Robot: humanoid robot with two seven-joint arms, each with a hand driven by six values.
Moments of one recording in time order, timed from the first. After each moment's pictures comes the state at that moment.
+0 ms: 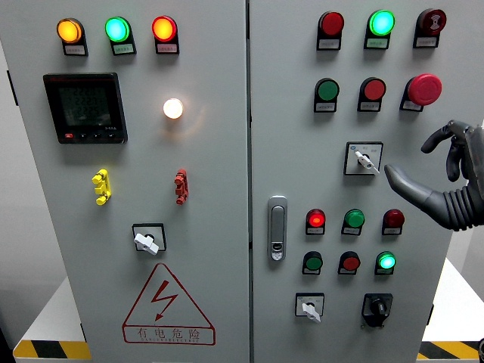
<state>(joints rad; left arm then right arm) -0.04 -0.09 0.10 -0.13 0.05 -0.07 -0.07 0.74 0.16 1.71 1.77 -2.70 0.24 -0.13</state>
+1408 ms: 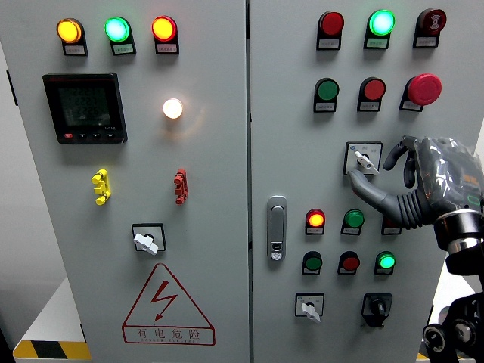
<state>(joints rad) -0.04 -0.10 0.09 -0.13 0.05 -0.07 -0.07 0.80 0.16 1.58 1.59 -2.70 0.14 -0.25</state>
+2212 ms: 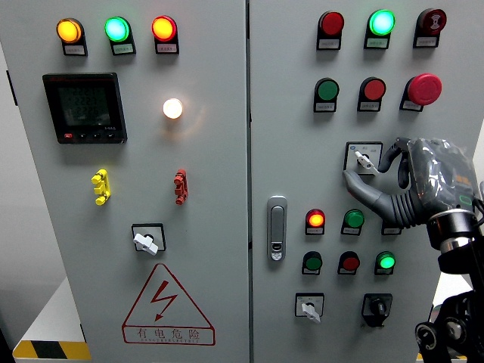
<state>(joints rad) -0.04 -0.10 0.09 -0.13 0.05 -0.07 -0.07 0.81 0.16 1.56 1.56 -2.70 0.12 -0.26</state>
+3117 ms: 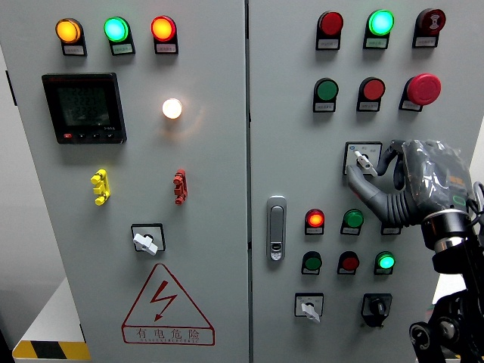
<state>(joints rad) -0.04 -0.10 0.09 -0.13 0.05 -0.07 -0.07 0.82 0.16 1.55 1.54 -2.70 0.12 -0.28</state>
